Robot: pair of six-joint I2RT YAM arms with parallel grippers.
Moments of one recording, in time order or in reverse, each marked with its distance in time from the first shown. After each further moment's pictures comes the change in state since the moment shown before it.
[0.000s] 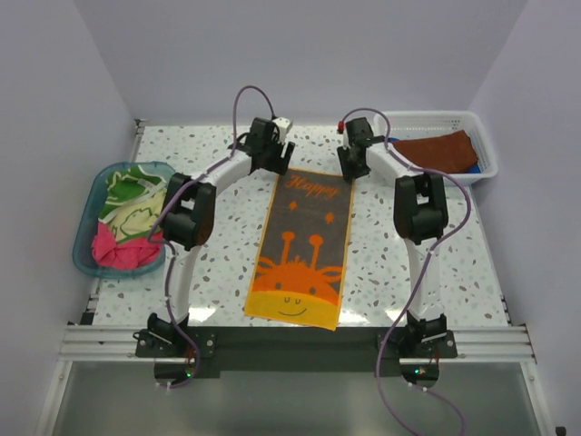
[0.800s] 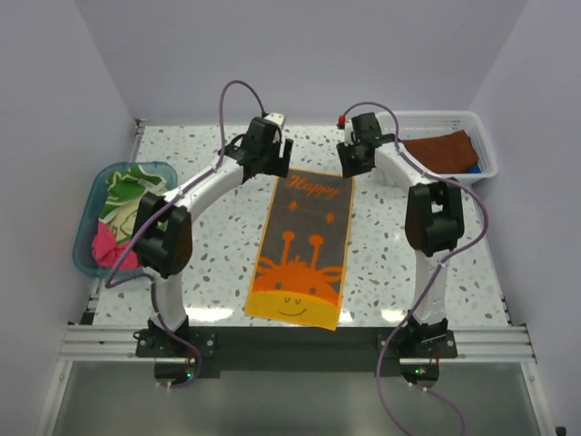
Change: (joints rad) left arm -0.109 -0.424 -0.303 -0.121 -0.200 -0.254; right arm 0.005 -0.218 -0.150 0.002 -0.126 -0.044
